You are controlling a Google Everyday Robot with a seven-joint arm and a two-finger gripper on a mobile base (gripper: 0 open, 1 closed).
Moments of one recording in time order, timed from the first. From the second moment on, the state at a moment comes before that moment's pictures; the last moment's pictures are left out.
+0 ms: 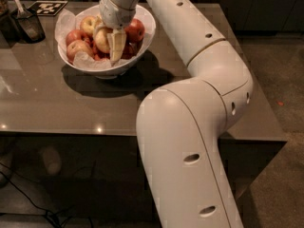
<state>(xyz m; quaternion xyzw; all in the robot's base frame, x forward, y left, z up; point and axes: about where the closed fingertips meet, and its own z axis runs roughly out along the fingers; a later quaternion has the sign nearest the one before) 0.726 0.133 0.899 -0.88 0.41 0.06 0.25</state>
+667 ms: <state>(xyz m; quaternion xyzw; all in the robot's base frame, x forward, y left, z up) 0.726 0.133 0.903 -0.88 0.41 0.06 0.25</state>
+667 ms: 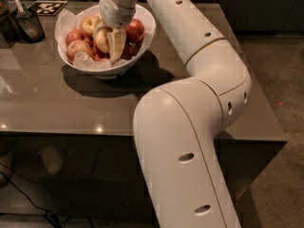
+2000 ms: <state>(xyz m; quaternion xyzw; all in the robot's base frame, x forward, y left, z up) 0.734 0.126 0.989 -0.84 0.42 0.03 0.35</state>
